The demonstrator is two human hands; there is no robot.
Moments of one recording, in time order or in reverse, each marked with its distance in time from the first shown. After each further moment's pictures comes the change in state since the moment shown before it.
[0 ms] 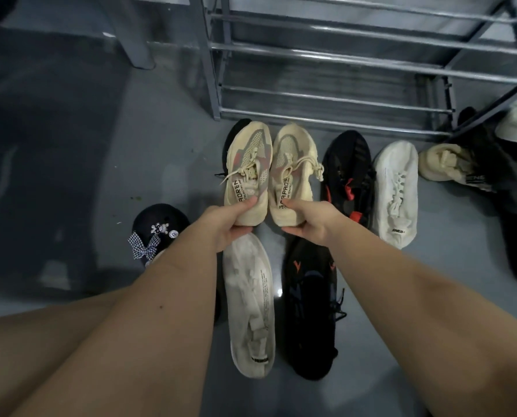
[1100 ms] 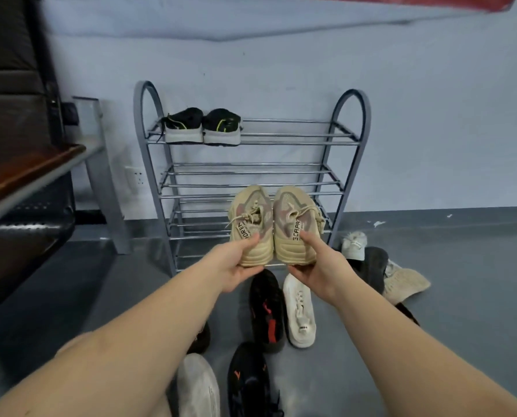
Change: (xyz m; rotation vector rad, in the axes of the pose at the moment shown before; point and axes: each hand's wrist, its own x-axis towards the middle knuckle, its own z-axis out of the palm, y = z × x) left_hand -0.296 0.072 0.144 0.001 -0.385 0.350; right_hand -0.312 -0.064 -0.110 0.398 -0.082 -0.610
